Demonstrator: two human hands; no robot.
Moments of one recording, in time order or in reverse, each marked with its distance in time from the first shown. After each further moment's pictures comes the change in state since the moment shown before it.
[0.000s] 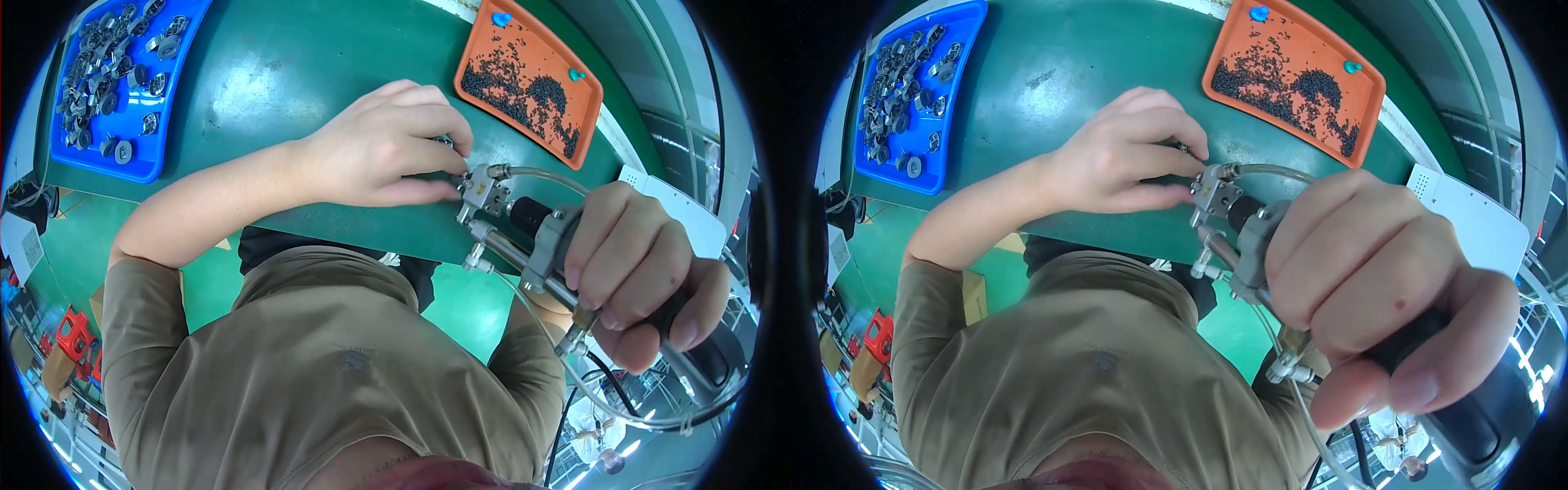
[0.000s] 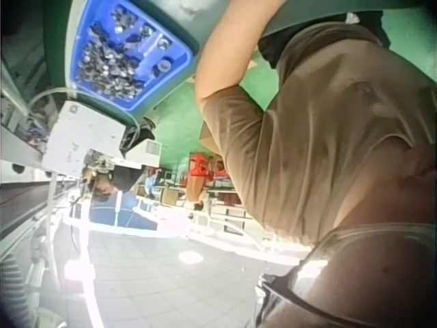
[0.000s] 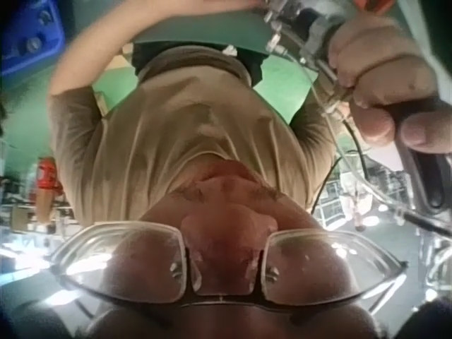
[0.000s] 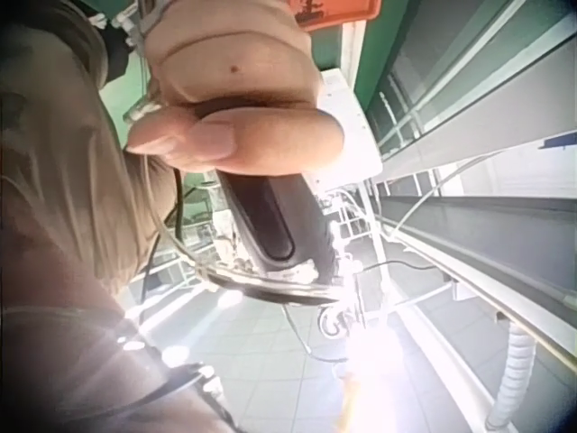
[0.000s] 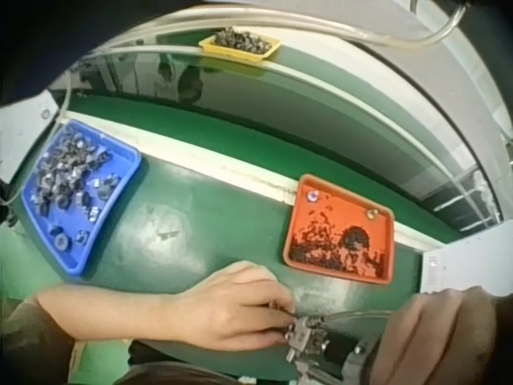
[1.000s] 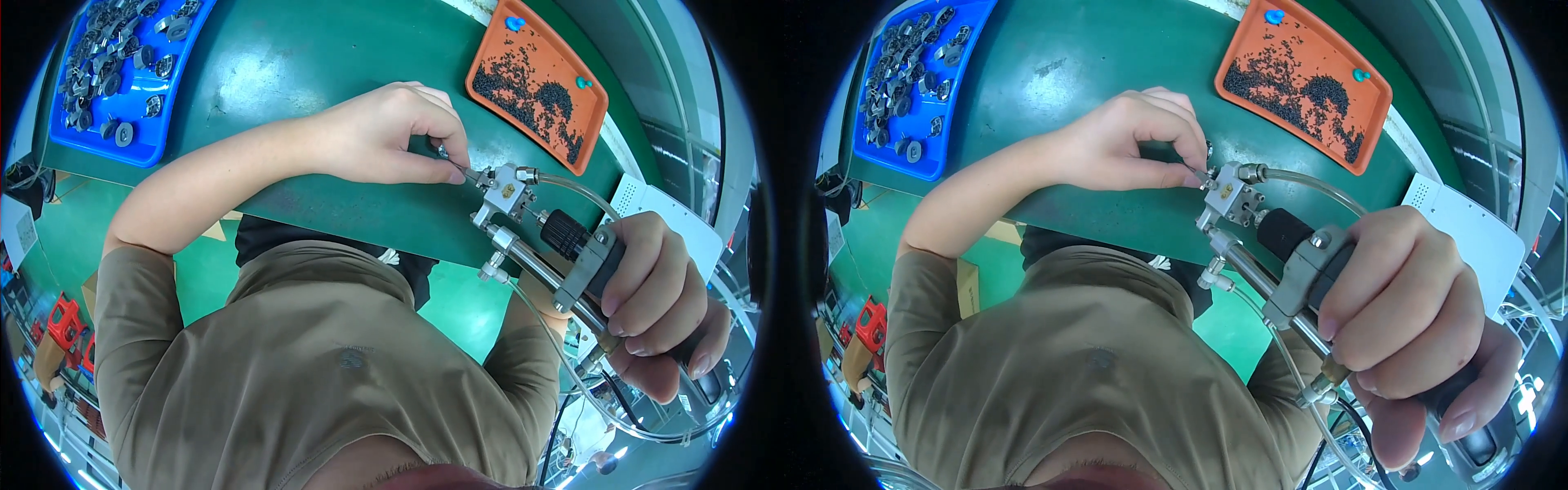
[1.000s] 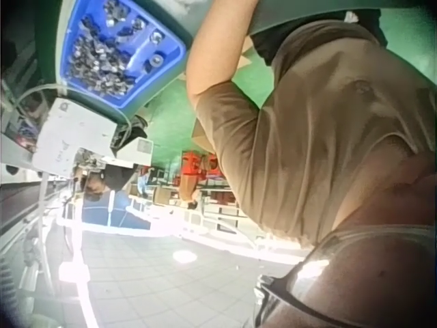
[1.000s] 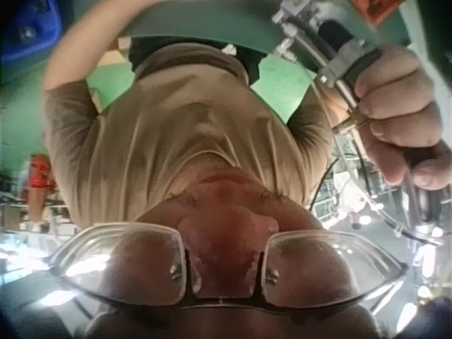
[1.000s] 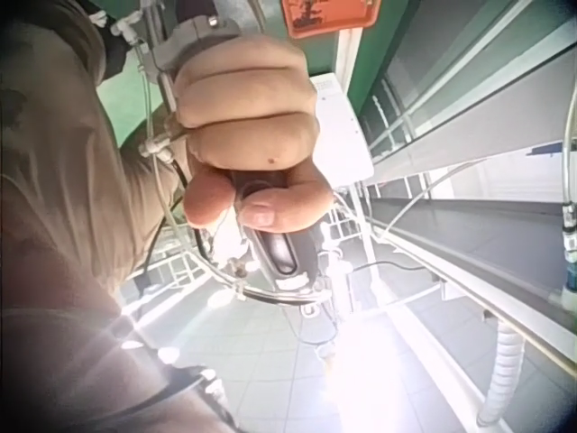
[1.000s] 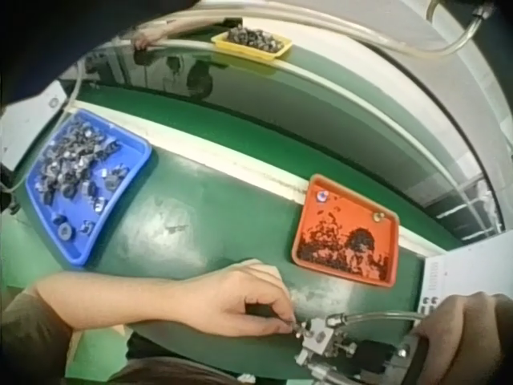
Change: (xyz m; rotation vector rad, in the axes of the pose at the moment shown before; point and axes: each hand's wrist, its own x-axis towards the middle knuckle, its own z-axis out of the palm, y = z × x) left_hand -0.003 -0.009 -0.005 -0.445 -0.112 -0.291; right_hand -0.002 -0.007 0.007 0.053 0.108 -0.189
